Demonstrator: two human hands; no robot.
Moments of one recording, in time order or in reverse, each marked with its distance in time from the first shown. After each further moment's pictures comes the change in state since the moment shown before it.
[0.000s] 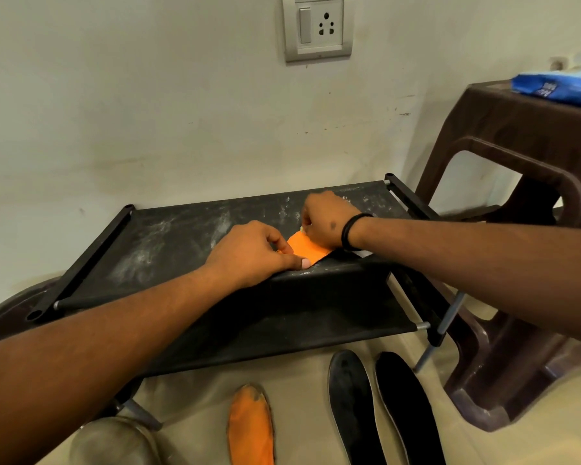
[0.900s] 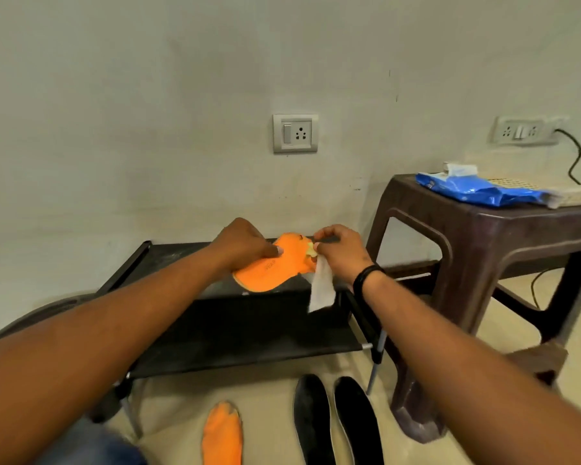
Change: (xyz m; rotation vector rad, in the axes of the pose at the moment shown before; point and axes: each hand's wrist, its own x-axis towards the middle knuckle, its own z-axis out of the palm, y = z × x) left_hand -0.068 0.095 -0.073 -0.207 0.112 -0.108; right_hand -0.141 -0.012 -0.073 1.011 0.407 0.339
